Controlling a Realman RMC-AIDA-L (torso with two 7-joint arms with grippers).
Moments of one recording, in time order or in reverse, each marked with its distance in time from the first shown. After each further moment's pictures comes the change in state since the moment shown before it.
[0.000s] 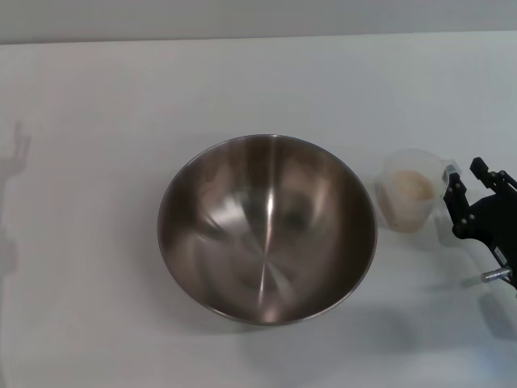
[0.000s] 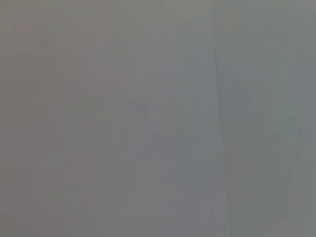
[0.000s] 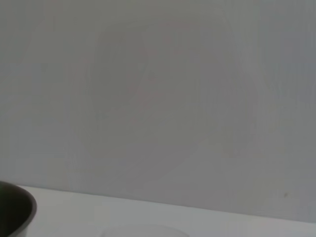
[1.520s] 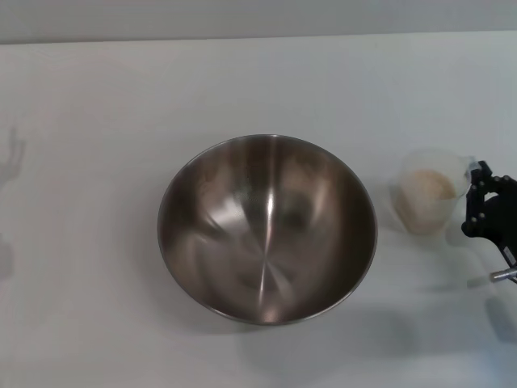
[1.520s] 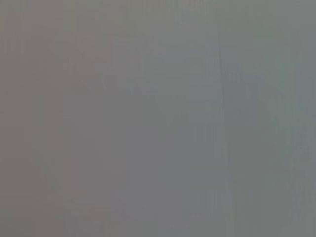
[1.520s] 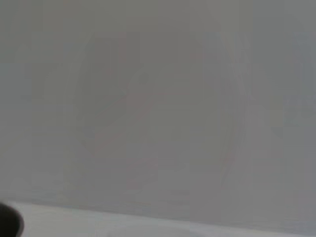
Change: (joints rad) left arm 0.011 -0.002 0.000 0.012 0.000 -0.001 0.000; right arm -0.019 0.003 0.011 -0.002 0.009 -0.053 -0.001
